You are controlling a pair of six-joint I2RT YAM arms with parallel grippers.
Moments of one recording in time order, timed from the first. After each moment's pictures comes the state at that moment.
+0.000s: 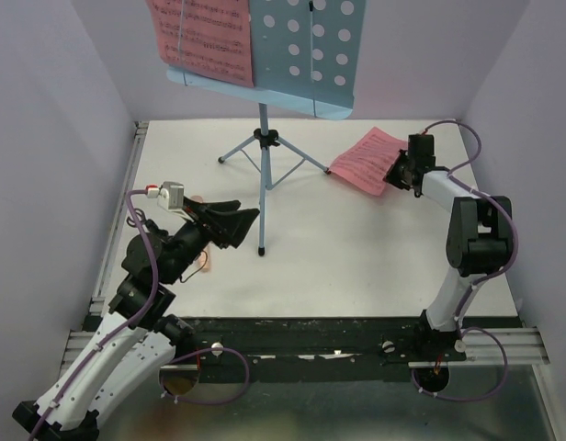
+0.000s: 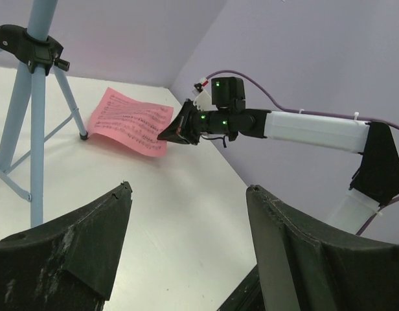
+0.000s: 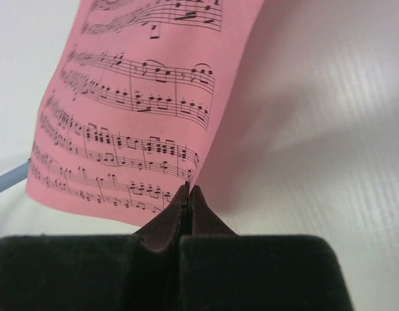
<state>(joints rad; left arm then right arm) -0.58 0.52 0.65 0.05 0.11 -0.66 0.03 1.85 1.21 -0.10 -0.06 0.54</state>
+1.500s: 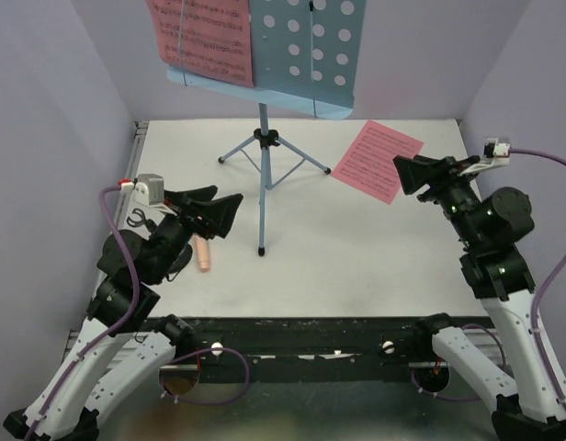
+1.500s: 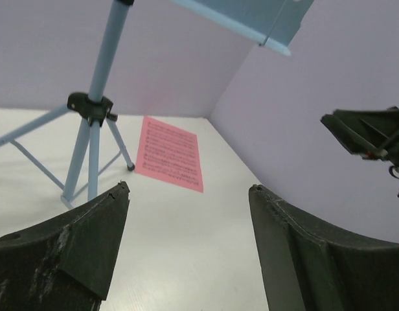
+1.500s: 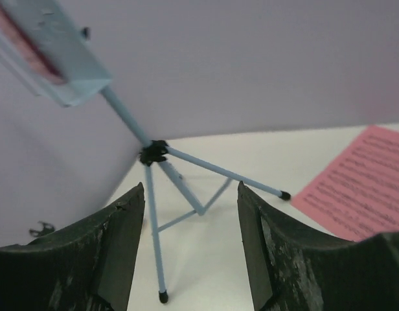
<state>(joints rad) -0.58 0.51 0.81 -0.12 -0.01 -0.51 0.24 0.79 1.00 -0.13 -0.08 0.46</state>
